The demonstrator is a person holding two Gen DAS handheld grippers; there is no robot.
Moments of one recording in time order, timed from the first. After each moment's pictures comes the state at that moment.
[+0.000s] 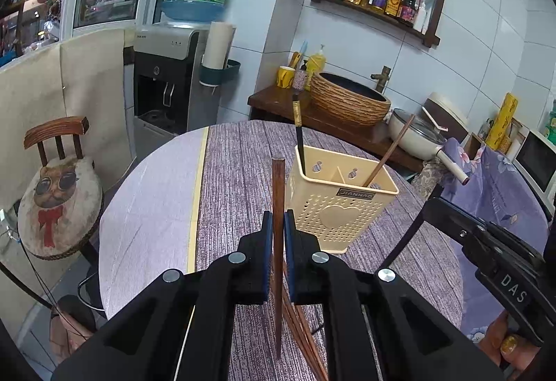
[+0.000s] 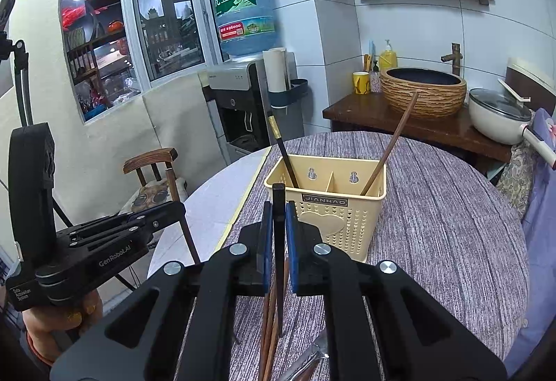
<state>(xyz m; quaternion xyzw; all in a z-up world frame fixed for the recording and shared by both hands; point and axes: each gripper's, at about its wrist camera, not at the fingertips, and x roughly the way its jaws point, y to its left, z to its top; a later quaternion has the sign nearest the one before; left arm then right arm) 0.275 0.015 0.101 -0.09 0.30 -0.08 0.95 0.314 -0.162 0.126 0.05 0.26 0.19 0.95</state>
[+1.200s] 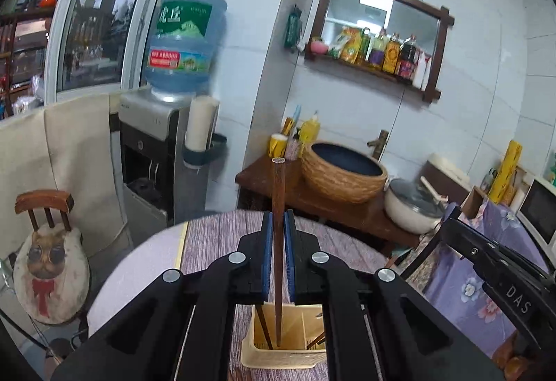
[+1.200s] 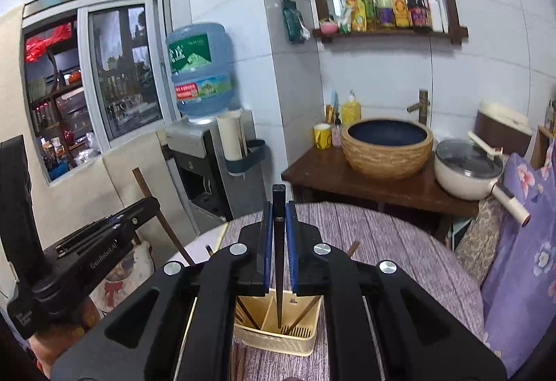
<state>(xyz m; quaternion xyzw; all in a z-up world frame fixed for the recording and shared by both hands) 0.370 -0.027 0.195 -0.10 0.21 -0.06 0.97 0.417 -0.202 0.235 0.06 0.21 0.11 0.97</state>
